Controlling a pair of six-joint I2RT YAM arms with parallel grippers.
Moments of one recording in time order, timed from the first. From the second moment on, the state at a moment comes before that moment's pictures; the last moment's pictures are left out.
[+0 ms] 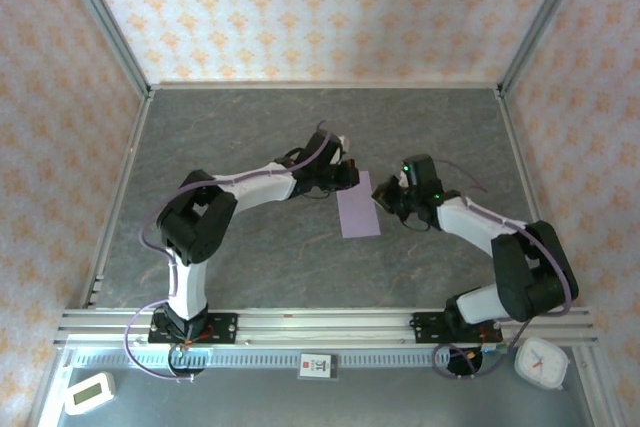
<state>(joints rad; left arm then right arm) -0.65 1.95 1.29 -0.09 0.29 -0.80 0.33 1.40 0.63 -0.10 -0.37 0.99</state>
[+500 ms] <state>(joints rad) -0.63 2.07 1.30 -0.13 0.29 -0.72 0.31 1.37 0.50 -0.13 -0.38 0.98</state>
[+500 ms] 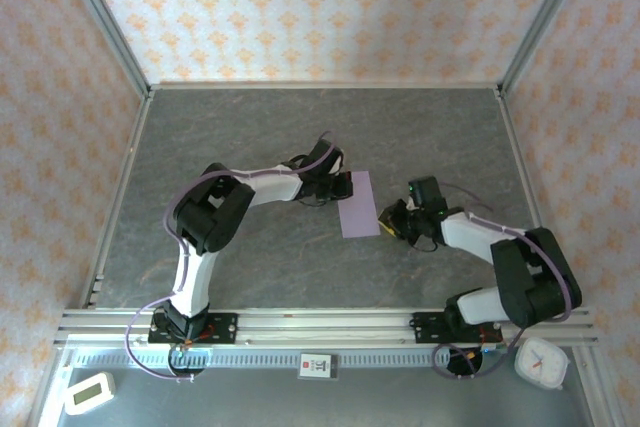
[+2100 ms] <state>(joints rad) -0.63 2.07 1.24 -0.04 0.29 -0.69 0.38 1.40 0.56 -0.23 -0.33 0.98</state>
